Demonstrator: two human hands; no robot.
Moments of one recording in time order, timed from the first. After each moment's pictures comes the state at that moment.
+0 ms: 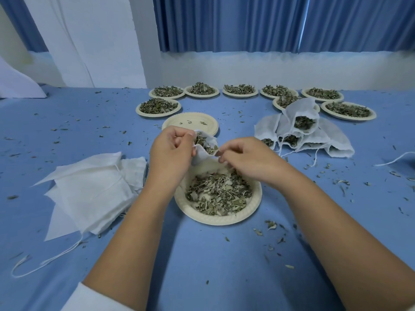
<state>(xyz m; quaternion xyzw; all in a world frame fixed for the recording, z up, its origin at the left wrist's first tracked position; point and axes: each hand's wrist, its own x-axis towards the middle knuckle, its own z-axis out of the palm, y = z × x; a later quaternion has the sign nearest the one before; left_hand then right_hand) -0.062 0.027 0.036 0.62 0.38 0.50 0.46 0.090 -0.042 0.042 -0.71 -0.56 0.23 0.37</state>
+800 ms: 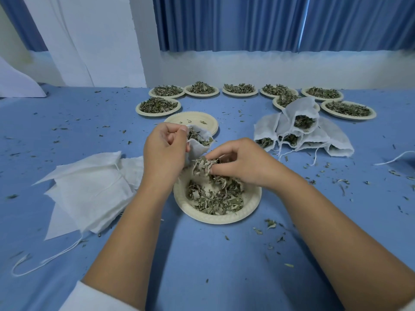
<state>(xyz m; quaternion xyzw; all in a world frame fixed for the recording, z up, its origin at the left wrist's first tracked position) -0.065 0.032 0.037 0.61 0.39 0.54 0.42 0.081 -0.047 0.042 -0.63 -0.62 0.25 0.39</state>
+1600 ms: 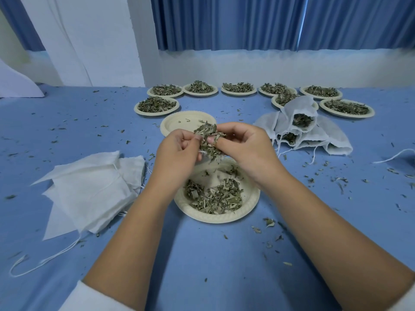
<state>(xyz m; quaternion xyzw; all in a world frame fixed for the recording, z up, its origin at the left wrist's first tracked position) -0.058 0.025 0.032 0.67 0.38 0.44 0.47 0.074 -0.041 0.039 -0.52 -0.49 0.27 0.65</state>
